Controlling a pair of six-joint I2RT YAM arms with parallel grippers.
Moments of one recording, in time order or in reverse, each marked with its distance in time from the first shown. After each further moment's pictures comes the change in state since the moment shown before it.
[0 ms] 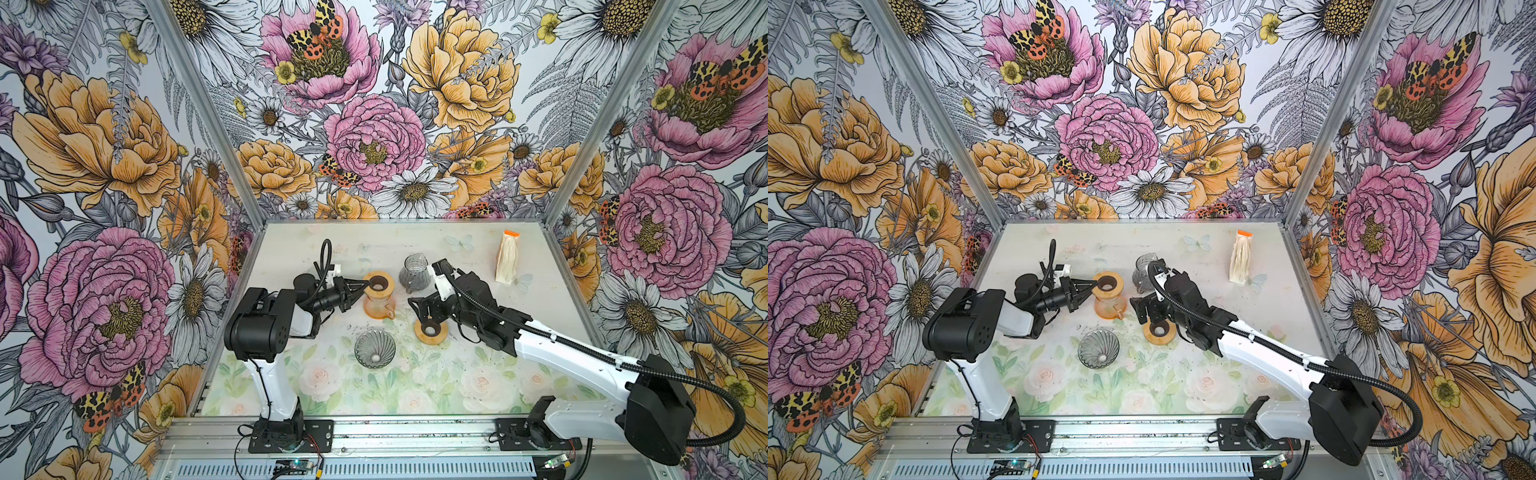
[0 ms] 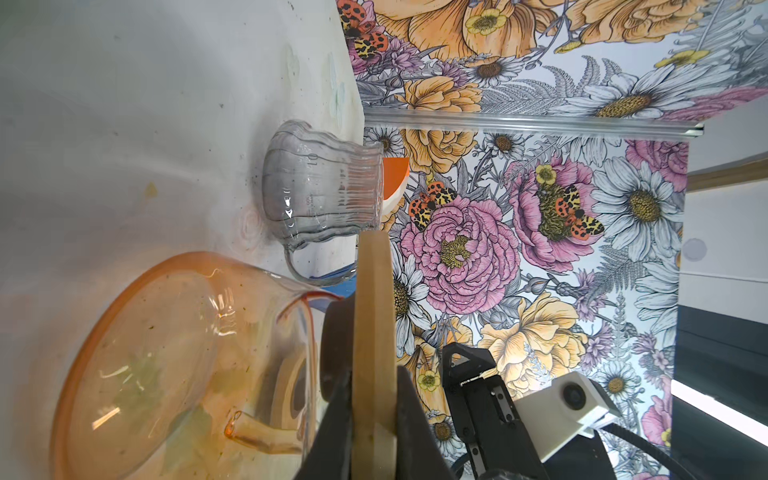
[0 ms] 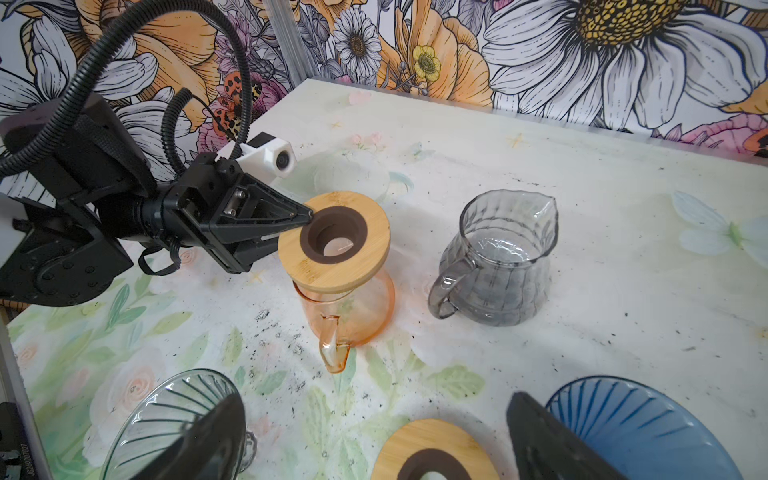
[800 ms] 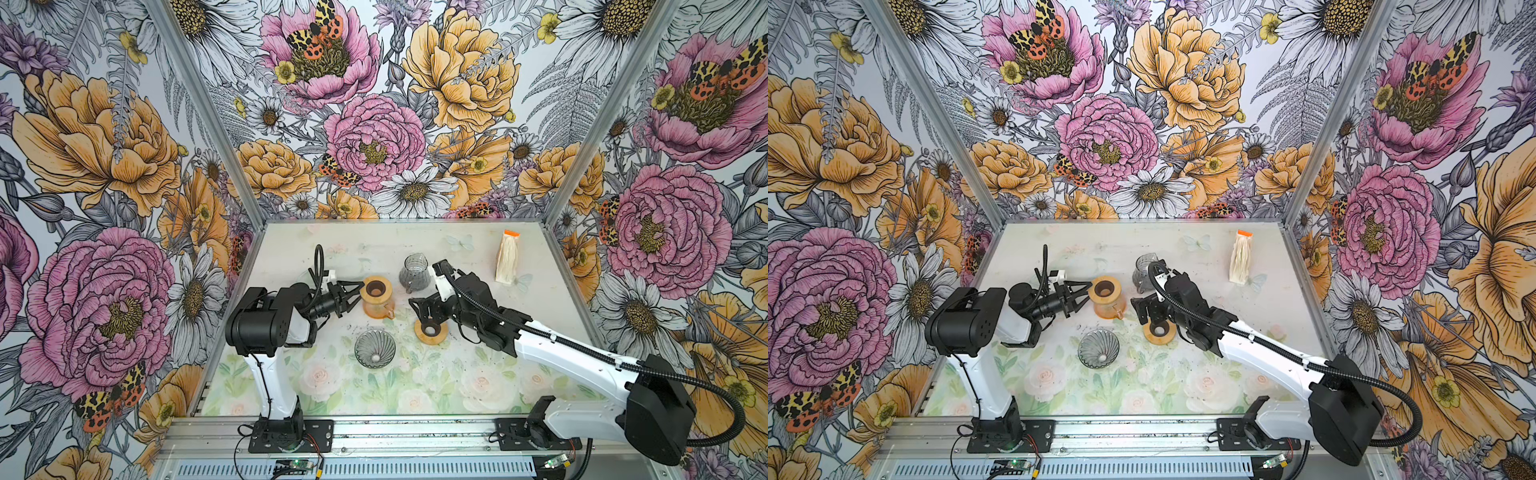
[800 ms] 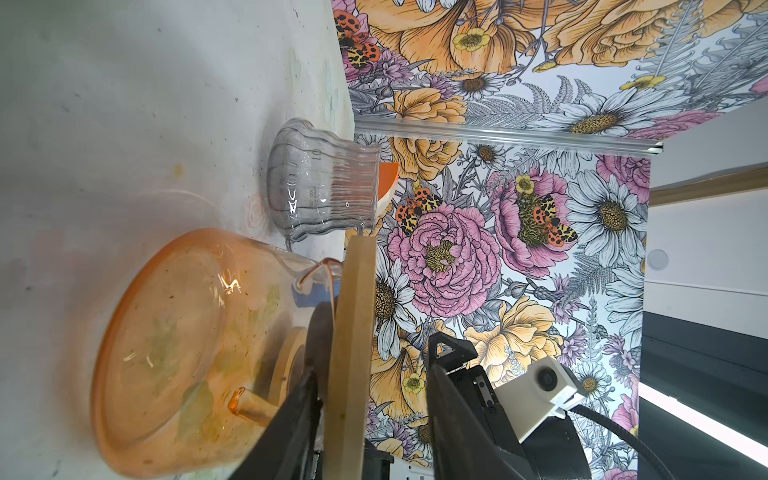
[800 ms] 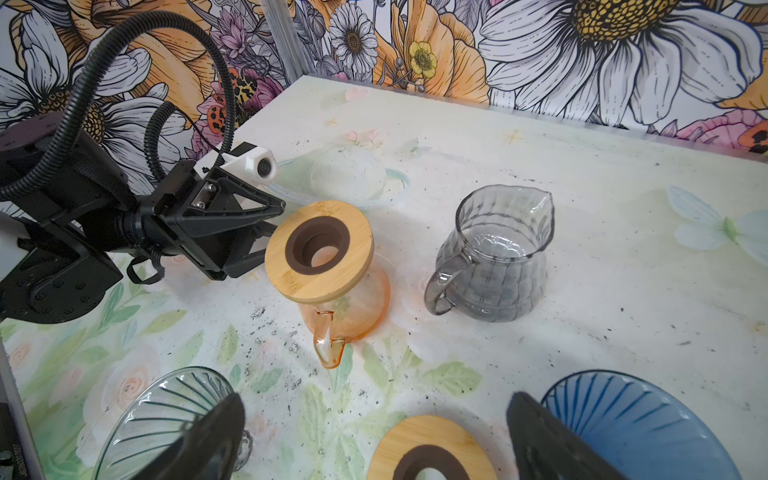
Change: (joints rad) left arm 0.039 0.024 -0.073 0.160 0.014 -0.077; right arm 0.000 -0.001 -0.008 0.000 0.004 0.000
